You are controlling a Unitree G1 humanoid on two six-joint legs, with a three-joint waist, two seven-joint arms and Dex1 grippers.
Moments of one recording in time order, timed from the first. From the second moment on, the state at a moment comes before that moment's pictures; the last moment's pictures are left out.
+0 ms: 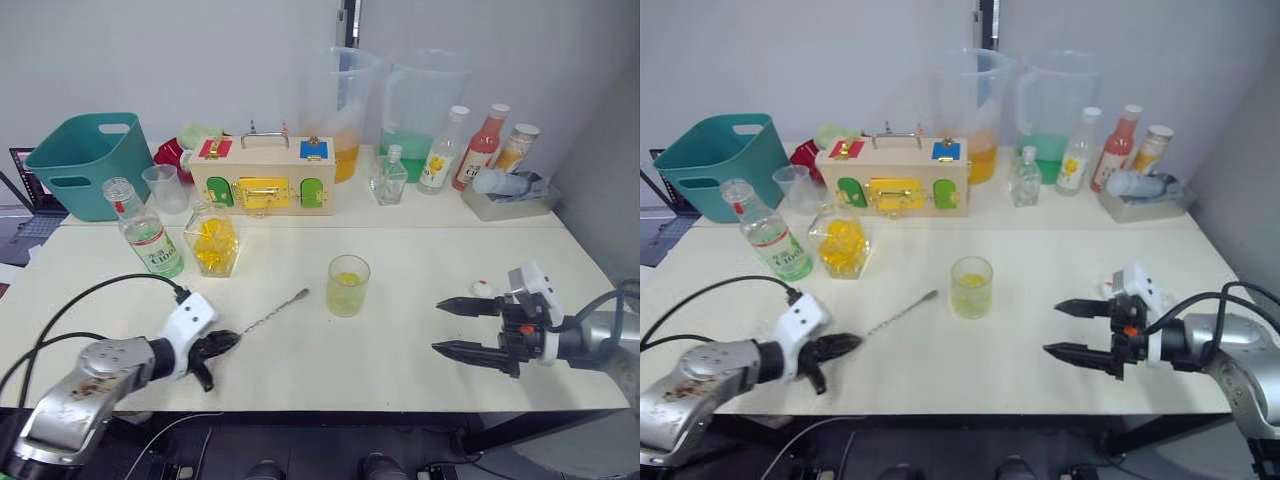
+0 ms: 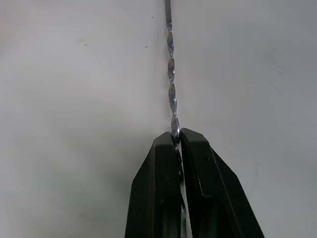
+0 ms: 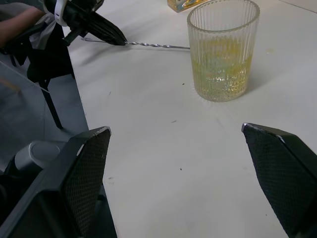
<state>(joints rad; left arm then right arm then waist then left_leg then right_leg) -0.03 0.86 0.10 -0.38 -0.37 0.63 -0.82 -0.14 -0.92 -0.23 -0.28 0.71 0.64 1.20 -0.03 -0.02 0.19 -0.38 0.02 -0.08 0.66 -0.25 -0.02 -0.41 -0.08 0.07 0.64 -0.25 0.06</state>
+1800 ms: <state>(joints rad) -0.42 0.90 0.10 -0.03 -0.42 0.70 -1.10 -0.15 -0.86 -0.28 -0.34 0.74 0.65 1.08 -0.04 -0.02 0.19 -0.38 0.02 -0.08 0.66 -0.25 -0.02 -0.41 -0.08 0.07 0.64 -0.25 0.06</state>
